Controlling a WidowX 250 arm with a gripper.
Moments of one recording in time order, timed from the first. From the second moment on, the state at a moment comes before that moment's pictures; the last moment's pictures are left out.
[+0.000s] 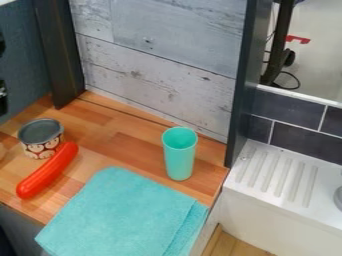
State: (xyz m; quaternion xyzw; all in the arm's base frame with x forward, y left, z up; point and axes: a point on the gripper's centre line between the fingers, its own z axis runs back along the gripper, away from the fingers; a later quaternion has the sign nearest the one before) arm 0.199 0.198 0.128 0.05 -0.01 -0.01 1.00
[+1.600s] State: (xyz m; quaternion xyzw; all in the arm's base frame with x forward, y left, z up) arm 0.186 0.265 0.031 0.05 0.06 0.04 1.00
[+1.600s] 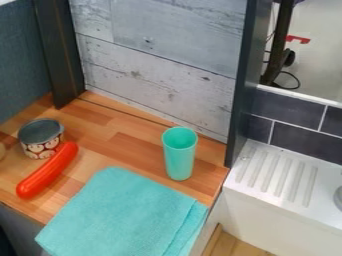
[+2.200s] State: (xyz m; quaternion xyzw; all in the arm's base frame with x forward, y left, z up) arm 0.189 0.266 0.022 0.05 0.06 0.08 0.99
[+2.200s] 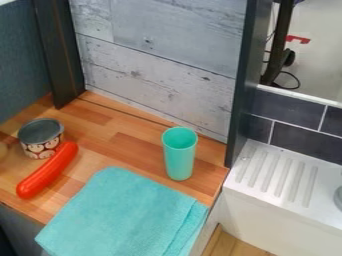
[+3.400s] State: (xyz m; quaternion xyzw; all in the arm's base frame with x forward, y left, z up) arm 0.262 0.118 0.129 0.00 -0.05 0.00 1.00
